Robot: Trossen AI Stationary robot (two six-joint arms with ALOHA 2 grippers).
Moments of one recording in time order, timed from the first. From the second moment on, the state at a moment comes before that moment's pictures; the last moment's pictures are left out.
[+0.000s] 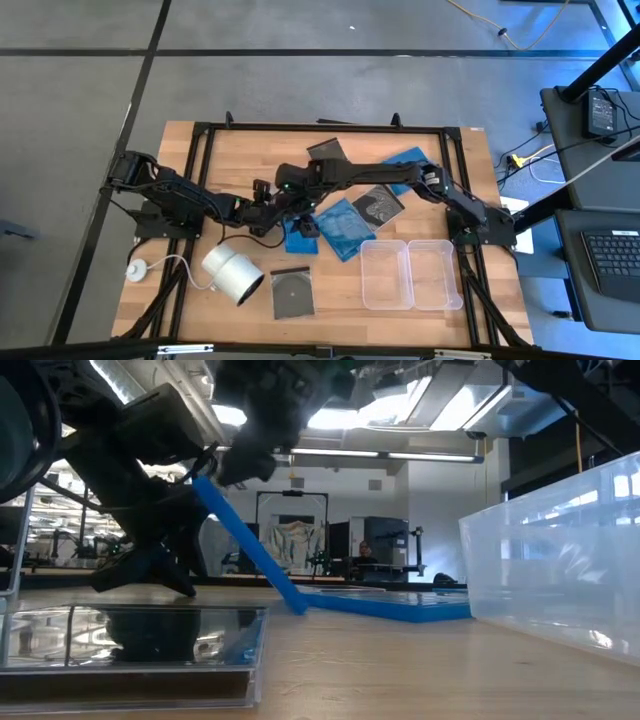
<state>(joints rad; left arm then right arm) -0.10 1.49 0.48 -0.07 -0.63 0.26 -0.05 2.30 2.15 -0.89 -0.46 -0.25</state>
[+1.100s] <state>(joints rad) -0.10 1.49 0.47 0.14 -0.63 0.48 -0.18 1.97 1.11 0.36 -0.41 0.00</state>
